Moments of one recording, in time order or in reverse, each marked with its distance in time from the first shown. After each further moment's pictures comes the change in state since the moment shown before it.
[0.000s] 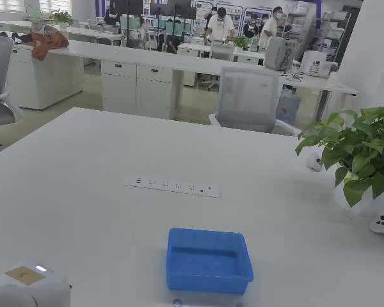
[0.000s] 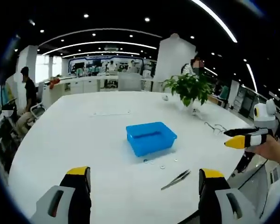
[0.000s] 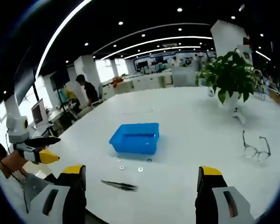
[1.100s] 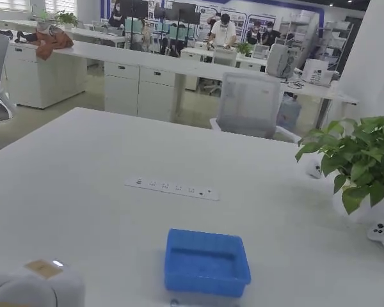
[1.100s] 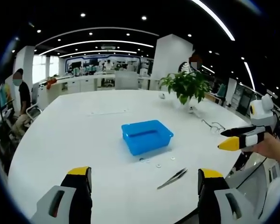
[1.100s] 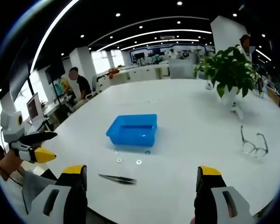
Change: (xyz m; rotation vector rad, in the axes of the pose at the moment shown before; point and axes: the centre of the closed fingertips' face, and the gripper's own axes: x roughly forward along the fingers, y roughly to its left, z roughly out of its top) left arm 0.005 -0.001 -0.003 0.040 0.030 -0.016; right arm 0.012 0.007 -0.008 -0.031 0.072 0.005
